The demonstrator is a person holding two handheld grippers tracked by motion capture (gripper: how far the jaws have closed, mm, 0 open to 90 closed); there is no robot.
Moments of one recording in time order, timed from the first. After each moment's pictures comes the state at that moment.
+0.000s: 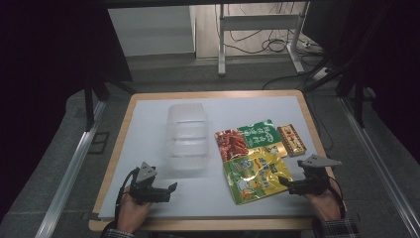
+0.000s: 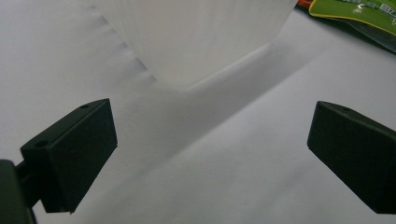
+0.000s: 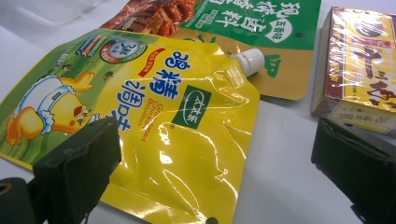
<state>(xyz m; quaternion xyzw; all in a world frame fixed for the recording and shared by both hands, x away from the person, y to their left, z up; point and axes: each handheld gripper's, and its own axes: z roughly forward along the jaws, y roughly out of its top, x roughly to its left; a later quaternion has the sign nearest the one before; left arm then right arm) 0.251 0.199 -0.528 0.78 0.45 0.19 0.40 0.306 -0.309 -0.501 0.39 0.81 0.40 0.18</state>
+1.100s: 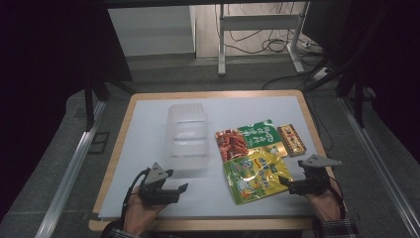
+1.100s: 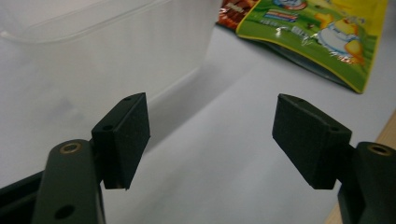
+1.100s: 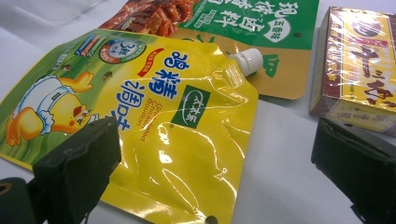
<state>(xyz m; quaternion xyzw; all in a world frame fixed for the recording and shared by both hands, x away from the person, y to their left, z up) 0.240 0.163 -0.503 0.80 0.40 0.15 0.42 0.305 -0.309 -0.500 0.39 0.81 0.40 0.18</state>
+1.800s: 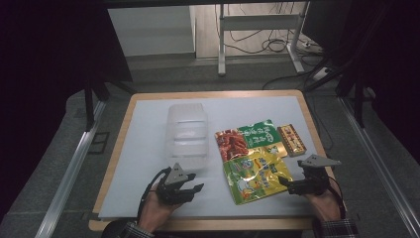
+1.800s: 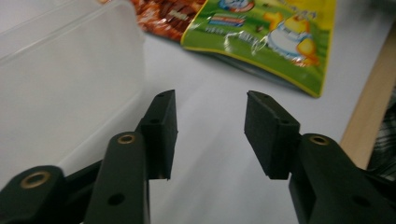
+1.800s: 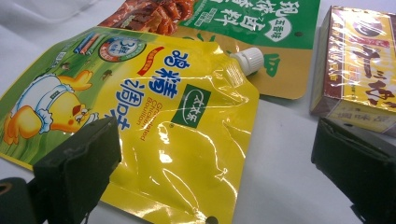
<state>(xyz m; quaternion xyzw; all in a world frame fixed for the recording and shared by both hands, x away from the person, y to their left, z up) 0.250 0.120 -0.501 0.83 0.33 0.12 0.43 0.306 -0.308 -0.500 0.39 0.81 0.40 0.18</state>
